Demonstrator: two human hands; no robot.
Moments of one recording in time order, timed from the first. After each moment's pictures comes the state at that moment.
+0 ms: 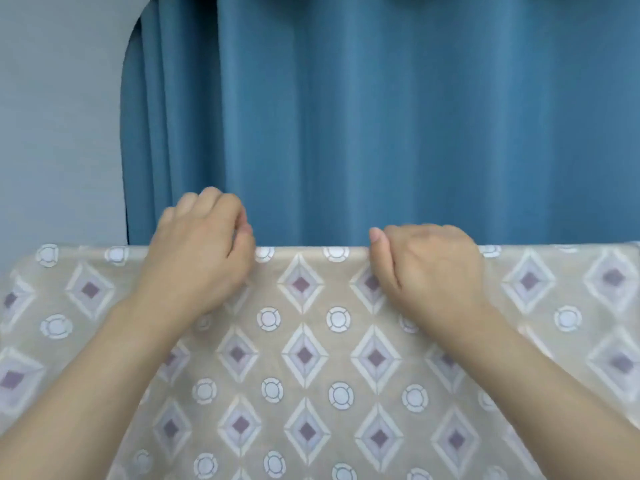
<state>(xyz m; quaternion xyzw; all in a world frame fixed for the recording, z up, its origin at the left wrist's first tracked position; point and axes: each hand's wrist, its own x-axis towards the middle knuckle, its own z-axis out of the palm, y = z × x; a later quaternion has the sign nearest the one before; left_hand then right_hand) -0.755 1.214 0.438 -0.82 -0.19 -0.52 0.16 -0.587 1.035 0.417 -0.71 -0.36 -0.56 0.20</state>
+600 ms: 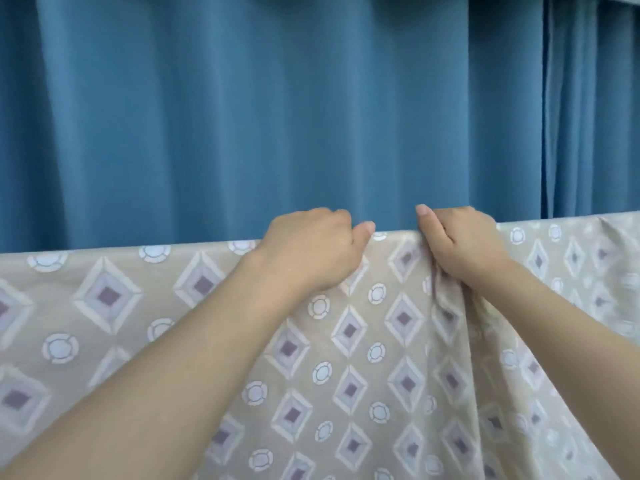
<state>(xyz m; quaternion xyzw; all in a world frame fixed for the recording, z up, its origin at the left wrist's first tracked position) -0.598 1.018 0.447 -0.94 -0.03 -0.32 0.10 -0.453 0.846 0.417 -0.78 -0.28 -0.52 0.19</state>
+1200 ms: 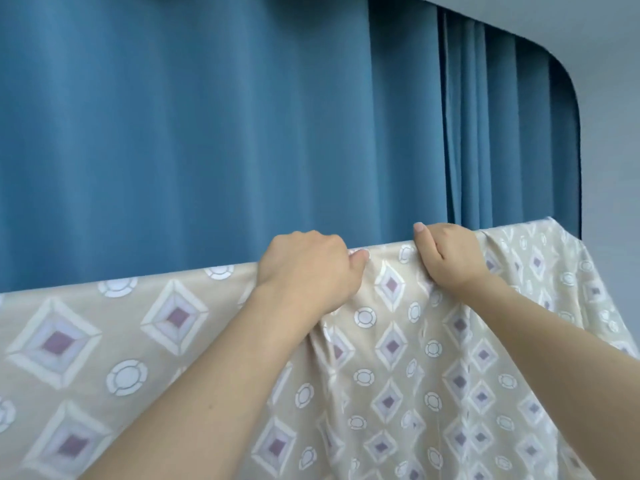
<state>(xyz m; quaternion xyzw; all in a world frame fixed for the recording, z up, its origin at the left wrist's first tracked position) -0.472 0.883 0.436 -0.93 0.01 -0.35 0.14 -0.317 0.694 0.403 -0.78 -0.26 -0.53 0.20</state>
